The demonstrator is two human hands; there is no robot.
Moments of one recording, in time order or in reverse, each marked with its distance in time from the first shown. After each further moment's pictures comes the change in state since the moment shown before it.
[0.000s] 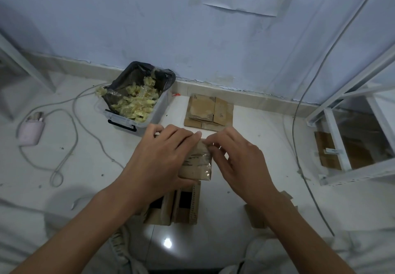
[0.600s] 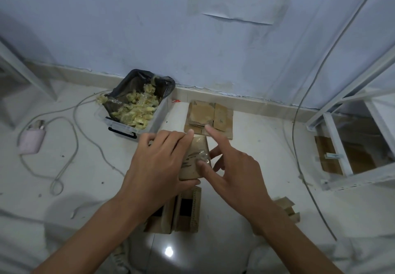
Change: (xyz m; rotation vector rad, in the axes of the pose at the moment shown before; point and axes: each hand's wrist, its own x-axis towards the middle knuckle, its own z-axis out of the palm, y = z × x) left_hand -0.001 0.005 0.001 -0.014 0.079 -0.175; right_hand -0.001 -0.019 0.000 0.088 -0.110 0.190
